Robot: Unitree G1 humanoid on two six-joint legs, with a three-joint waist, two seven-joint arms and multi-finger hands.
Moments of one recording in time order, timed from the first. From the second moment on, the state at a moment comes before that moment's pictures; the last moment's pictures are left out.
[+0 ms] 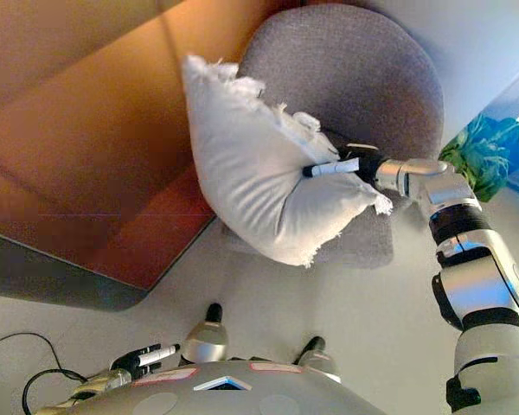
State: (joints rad) left arm 0.12 0.36 -0.01 1.26 -0.24 0.05 -0.11; right arm -0.78 -0.70 0.41 0.86 0.56 0.32 0.72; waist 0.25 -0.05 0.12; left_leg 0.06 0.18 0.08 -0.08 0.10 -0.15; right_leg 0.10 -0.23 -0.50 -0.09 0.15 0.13
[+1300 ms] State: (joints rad) left arm -0.01 0.35 -0.09 1.12 -0.49 0.00 -0.21; right arm -1.27 -0.94 0.31 1.30 0.61 0.22 0.23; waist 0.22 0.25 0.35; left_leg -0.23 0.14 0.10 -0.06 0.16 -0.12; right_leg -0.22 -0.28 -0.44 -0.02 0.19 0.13
